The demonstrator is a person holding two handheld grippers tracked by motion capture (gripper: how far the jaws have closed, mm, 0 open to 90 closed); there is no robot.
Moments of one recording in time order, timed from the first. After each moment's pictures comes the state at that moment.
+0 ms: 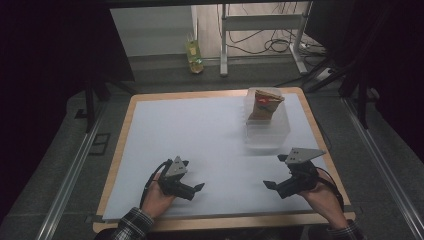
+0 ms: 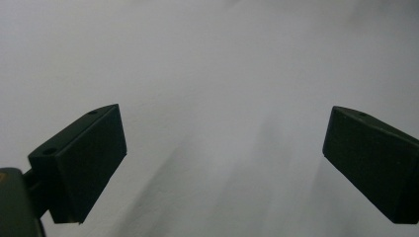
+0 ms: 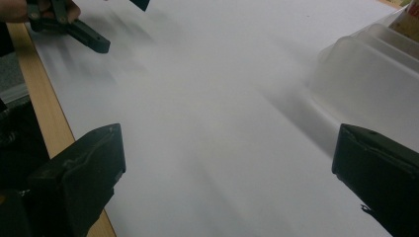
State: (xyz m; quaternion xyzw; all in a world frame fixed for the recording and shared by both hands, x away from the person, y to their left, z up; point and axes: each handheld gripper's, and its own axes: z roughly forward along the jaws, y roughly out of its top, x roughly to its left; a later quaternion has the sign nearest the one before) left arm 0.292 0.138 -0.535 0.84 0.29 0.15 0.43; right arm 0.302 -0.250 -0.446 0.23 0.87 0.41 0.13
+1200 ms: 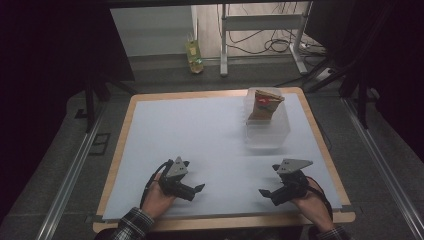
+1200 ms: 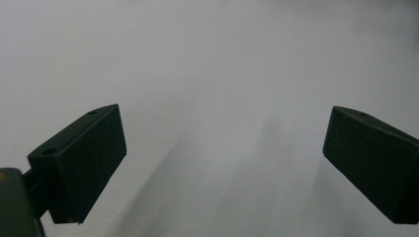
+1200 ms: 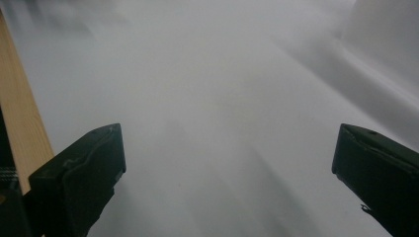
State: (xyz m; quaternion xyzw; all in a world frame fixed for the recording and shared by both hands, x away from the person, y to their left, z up) left arm 0.293 0.137 -0.537 0.84 0.29 0.15 0.43; right arm 0.306 -0.247 -0.505 0.24 0.88 0.39 0.12
